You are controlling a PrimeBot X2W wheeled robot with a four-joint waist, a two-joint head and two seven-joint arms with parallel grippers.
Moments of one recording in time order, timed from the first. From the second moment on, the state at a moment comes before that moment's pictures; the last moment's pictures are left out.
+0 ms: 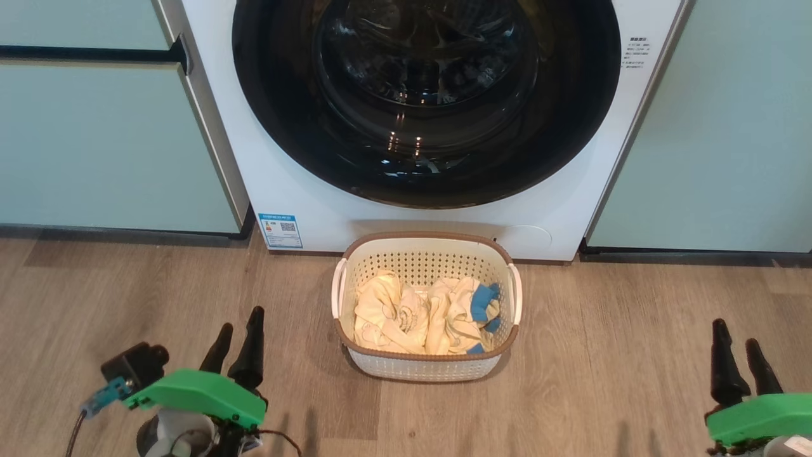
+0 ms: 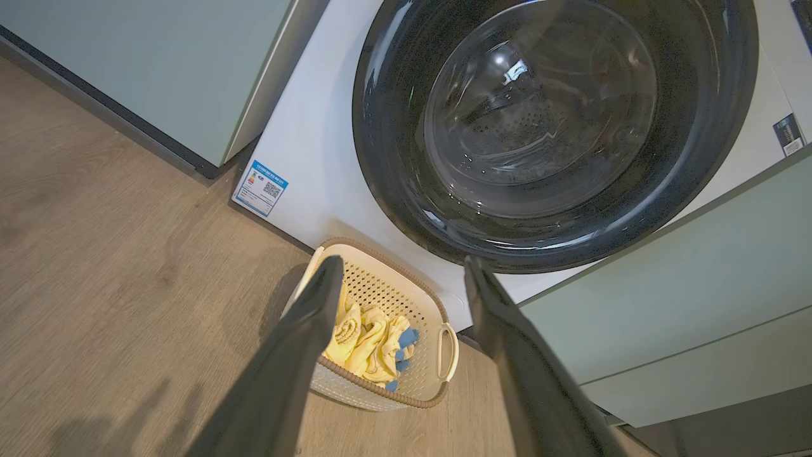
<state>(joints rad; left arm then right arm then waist) -0.03 0.06 0.03 0.26 -0.76 -0.10 -0.10 -0.03 -0.06 -0.06 0.30 0.66 0.13 -0.10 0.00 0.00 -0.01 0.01</state>
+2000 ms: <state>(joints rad) -0.11 0.07 -0.01 0.34 -0.17 -0.11 -0.25 -0.08 -0.06 0.00 0.30 0.06 0.13 -0.25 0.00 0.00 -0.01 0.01</state>
